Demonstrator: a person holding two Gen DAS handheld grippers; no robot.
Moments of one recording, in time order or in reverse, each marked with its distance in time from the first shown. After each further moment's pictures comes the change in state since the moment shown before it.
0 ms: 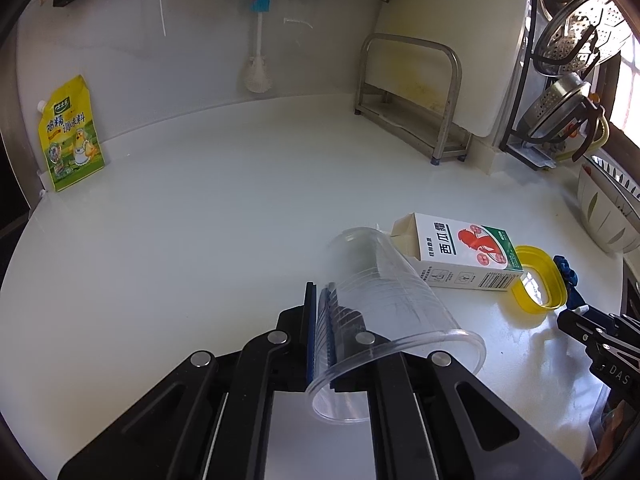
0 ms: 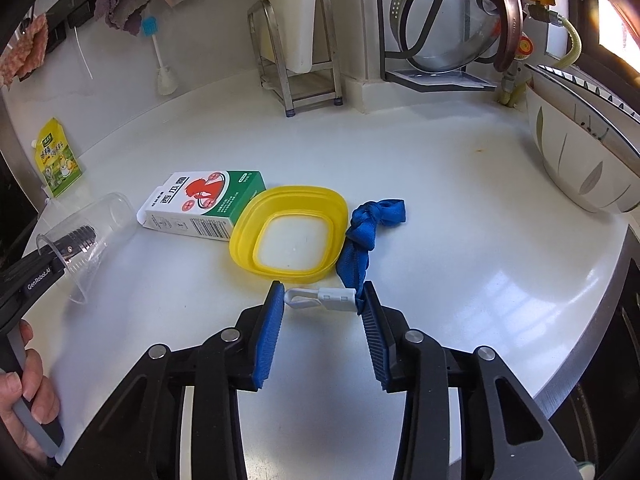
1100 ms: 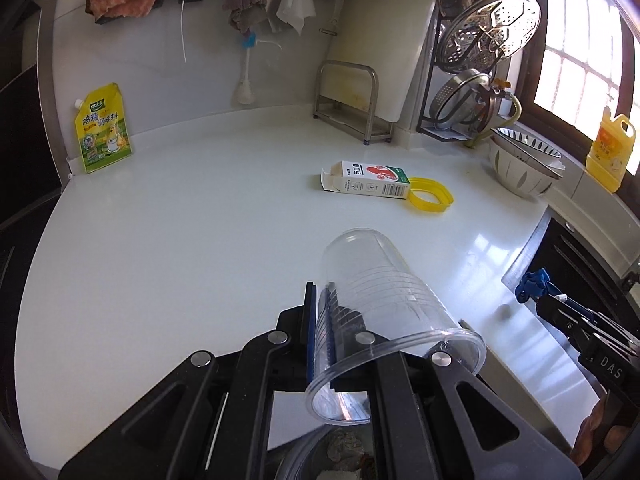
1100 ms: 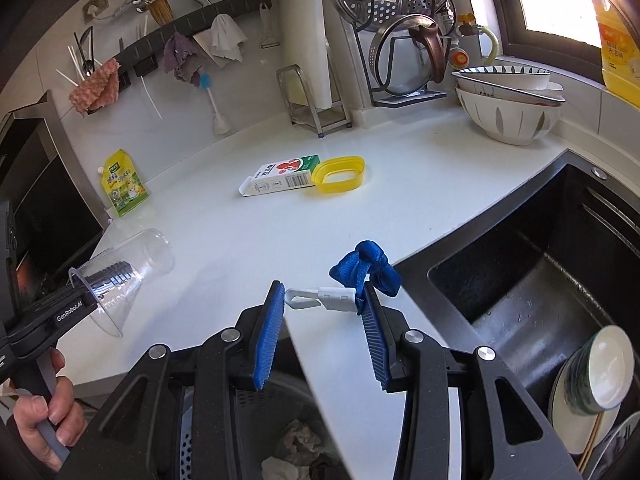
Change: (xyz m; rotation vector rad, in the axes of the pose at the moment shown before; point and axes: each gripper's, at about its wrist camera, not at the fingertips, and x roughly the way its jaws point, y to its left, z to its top) left arm -0.169 0.010 -0.105 0.066 -0.048 -0.119; right arm -0.165 0.041 -0.151 0.122 -0.182 0.099
